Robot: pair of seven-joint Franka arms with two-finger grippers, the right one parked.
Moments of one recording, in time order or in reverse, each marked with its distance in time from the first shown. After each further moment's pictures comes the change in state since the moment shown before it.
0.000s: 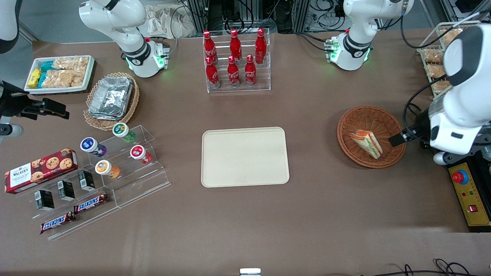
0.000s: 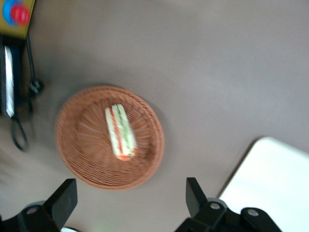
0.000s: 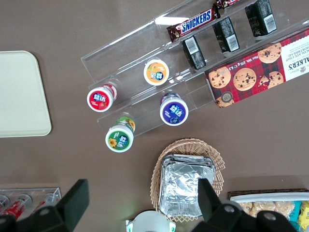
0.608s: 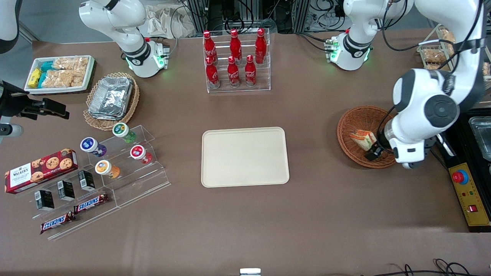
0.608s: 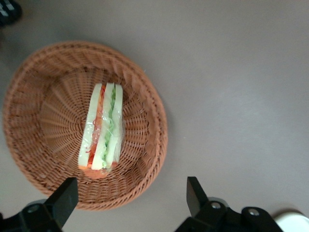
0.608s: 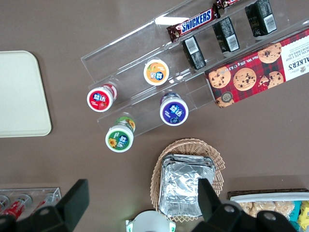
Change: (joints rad) arm 0.000 -0.033 -0.010 -0.501 0.035 0.454 -0.303
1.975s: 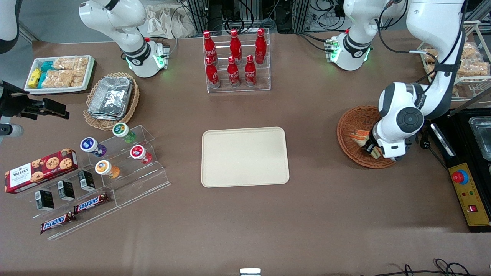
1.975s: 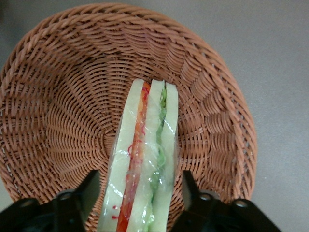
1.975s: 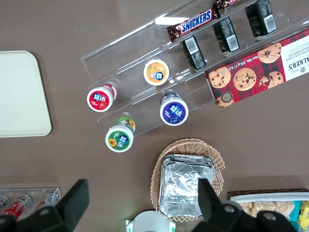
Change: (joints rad) arm 0.057 0.073 0.002 -0.206 0.116 0.194 -0.104
